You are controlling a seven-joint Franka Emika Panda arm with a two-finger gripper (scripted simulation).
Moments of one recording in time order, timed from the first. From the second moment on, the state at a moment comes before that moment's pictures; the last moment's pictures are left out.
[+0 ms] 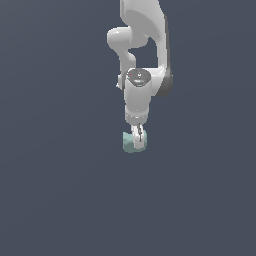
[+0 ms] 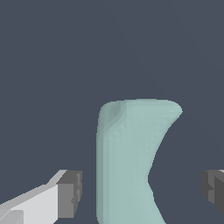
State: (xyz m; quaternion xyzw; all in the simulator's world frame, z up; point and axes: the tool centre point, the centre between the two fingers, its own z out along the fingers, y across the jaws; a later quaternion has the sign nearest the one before) arm -0.044 0.032 0.123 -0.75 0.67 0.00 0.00
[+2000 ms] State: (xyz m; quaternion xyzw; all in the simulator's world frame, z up) arm -0.060 0.008 0.182 -0.75 0.67 0.00 0.00
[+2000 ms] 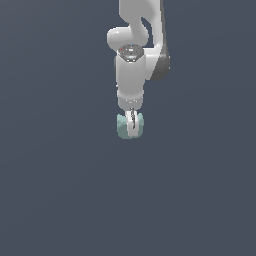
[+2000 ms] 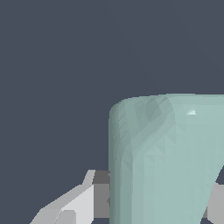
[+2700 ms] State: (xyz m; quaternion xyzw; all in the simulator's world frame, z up) arm -0.082 -0.029 0.323 -0.74 0.67 0.00 0.00
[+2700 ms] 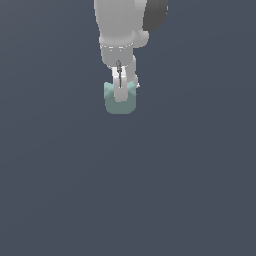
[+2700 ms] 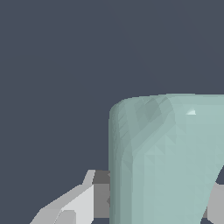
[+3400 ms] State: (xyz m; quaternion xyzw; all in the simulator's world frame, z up) arm -0.088 -0.044 0.384 -0.75 0.67 0.00 0.00
